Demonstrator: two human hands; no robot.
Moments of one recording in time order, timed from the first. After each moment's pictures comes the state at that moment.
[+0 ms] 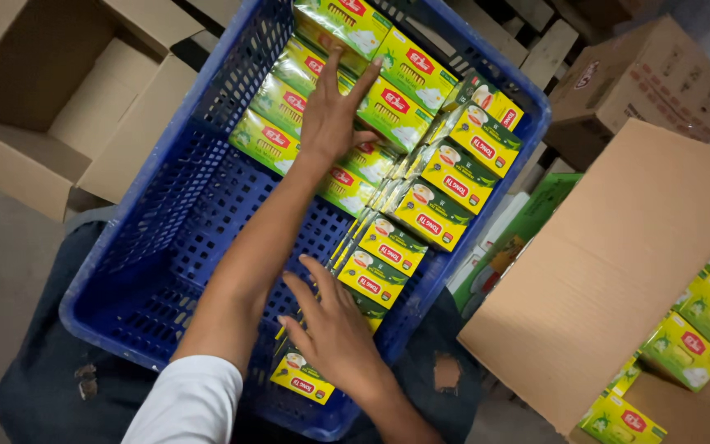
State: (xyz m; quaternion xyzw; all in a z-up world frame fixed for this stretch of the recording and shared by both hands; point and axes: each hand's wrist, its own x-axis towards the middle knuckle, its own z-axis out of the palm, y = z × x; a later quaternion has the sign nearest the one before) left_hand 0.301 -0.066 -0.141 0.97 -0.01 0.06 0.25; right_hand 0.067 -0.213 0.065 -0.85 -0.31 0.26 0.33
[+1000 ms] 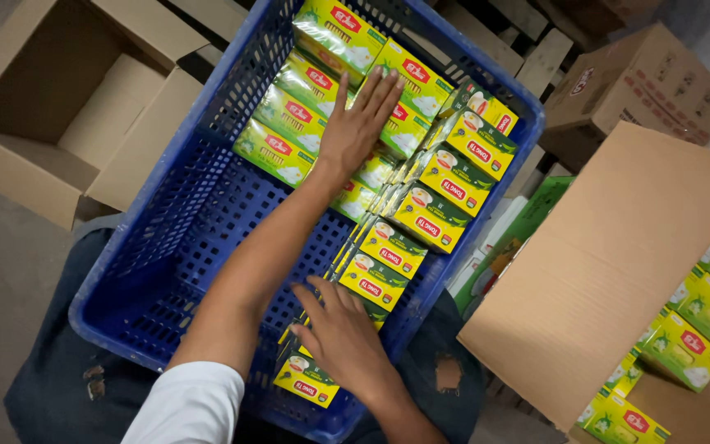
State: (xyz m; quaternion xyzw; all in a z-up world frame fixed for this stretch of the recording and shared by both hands) left_hand 0.306 -0.095 -0.111 0.99 -0.13 -0.02 0.02; right_hand 0.058 -0.225 0.049 -0.87 -0.33 0.27 0.24
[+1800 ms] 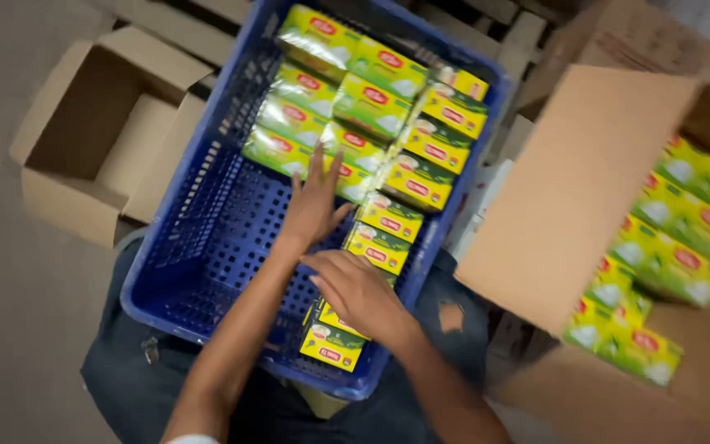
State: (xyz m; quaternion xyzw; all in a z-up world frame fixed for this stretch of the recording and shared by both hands) left_hand 0.137 -0.074 -0.024 0.94 -0.02 -0.14 0.30; right_hand 0.056 -0.236 0.073 -0.83 -0.37 0.11 0.40
